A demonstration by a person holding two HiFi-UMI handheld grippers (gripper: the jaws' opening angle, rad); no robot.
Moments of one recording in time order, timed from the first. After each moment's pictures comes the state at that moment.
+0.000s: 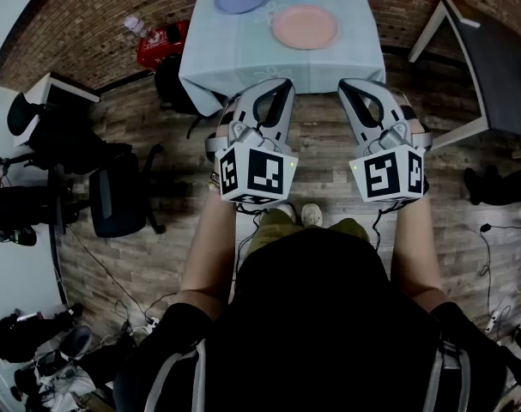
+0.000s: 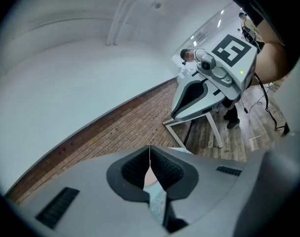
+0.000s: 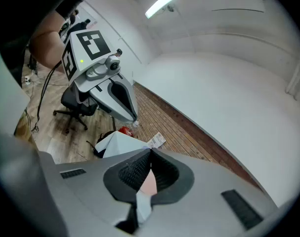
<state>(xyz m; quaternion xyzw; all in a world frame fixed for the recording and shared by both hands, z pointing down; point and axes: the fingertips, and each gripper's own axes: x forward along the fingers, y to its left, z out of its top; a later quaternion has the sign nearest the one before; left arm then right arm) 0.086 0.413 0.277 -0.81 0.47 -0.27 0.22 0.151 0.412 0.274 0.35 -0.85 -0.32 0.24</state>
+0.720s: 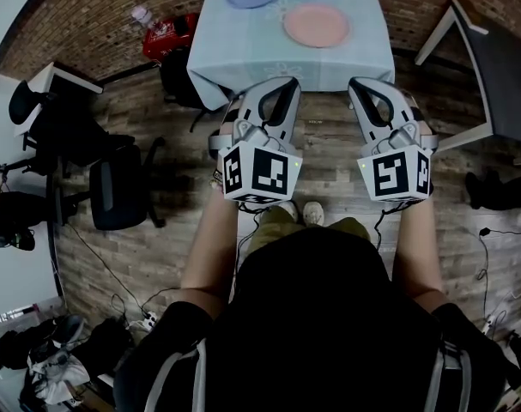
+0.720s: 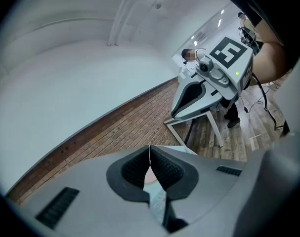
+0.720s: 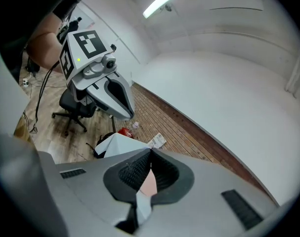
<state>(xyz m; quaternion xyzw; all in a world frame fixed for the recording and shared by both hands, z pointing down) 0.061 0.418 0.275 -0.81 0.47 -0.27 0.22 0.133 0.411 0.273 0.36 -0.85 -0.31 0.24</state>
